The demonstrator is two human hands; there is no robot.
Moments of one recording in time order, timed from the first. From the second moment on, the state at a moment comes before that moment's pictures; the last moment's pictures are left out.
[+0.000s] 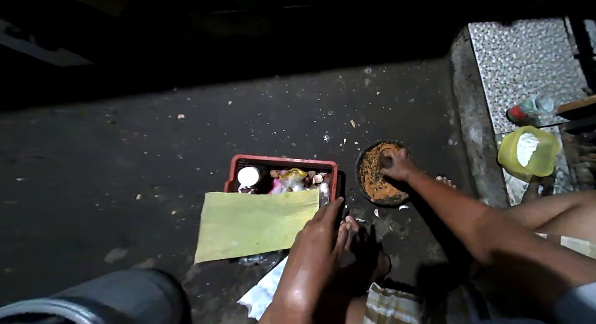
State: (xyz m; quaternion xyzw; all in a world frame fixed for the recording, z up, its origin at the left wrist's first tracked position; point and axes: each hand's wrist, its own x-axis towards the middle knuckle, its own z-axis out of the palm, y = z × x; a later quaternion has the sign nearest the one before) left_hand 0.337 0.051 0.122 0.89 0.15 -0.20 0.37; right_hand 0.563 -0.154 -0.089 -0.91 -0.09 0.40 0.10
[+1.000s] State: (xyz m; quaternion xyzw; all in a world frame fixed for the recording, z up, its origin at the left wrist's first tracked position) left_hand 0.333 0.053 0.122 0.89 0.16 -0.21 0.37; right_hand 0.507 -0.193 -0.095 -0.86 -0.30 0.40 -0.03
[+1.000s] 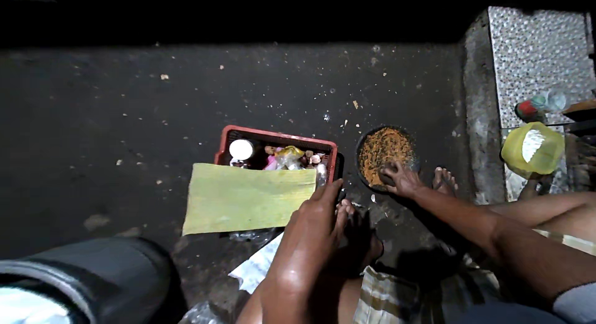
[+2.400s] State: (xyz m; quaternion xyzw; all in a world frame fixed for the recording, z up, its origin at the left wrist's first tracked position) left_hand 0.349 0.052 0.121 0.88 0.16 -0.25 0.36; right_hand 0.522 -0.174 -0.099 -0.89 -0.23 0.40 -0.01
